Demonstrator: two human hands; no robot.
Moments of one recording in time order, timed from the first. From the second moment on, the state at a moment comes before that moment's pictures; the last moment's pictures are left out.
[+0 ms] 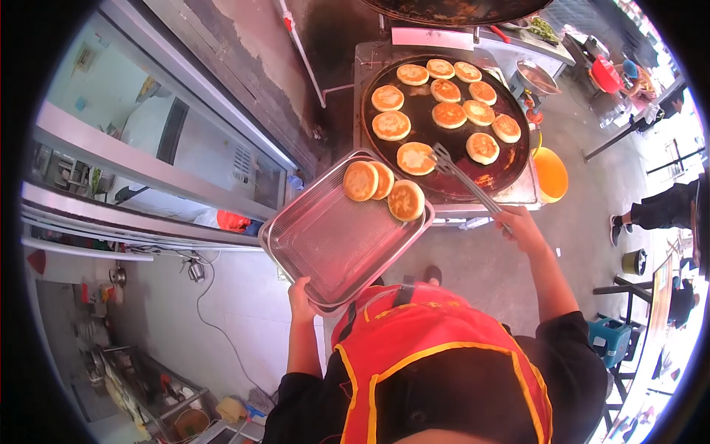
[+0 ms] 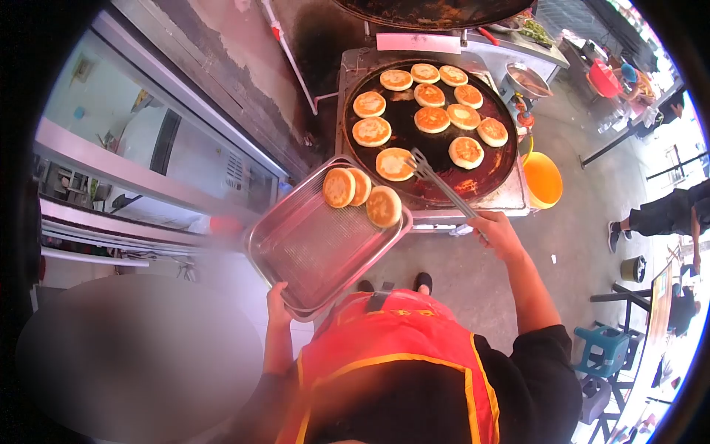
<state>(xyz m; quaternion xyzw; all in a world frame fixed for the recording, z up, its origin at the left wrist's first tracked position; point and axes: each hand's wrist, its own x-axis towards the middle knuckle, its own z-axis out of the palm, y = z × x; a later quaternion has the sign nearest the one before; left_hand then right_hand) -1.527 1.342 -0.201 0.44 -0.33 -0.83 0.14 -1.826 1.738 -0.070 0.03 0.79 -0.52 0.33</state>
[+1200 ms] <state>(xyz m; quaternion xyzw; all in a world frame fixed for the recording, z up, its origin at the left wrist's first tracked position) -1.527 1.346 -0.200 0.50 -0.35 -0.78 0.13 -1.851 1.753 -0.089 -0.11 0.97 -0.23 0.06</state>
